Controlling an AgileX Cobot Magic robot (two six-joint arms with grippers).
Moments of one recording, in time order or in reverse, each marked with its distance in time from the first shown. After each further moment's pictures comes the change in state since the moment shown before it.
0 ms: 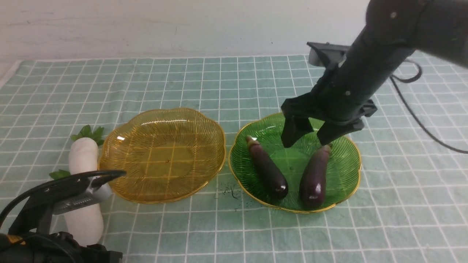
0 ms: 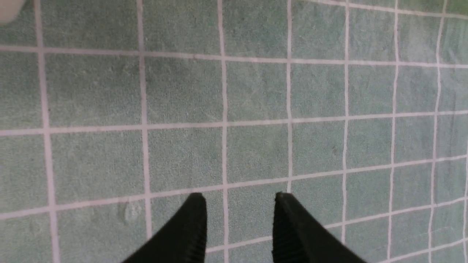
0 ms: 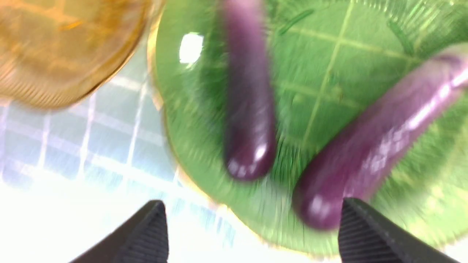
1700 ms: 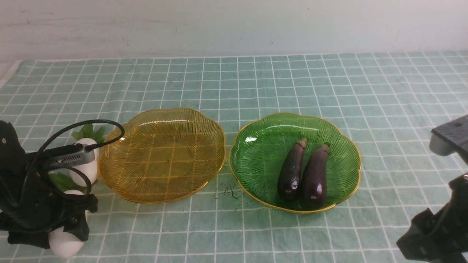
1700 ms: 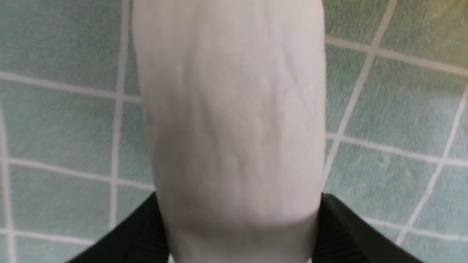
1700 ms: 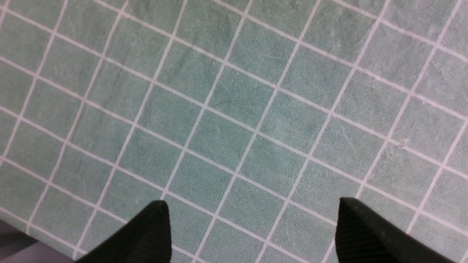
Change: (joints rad) right arm 0.000 -0.701 0.695 -0.184 -0.030 -0.097; left arm 0.163 0.535 -0.387 0.475 0.088 -0.270
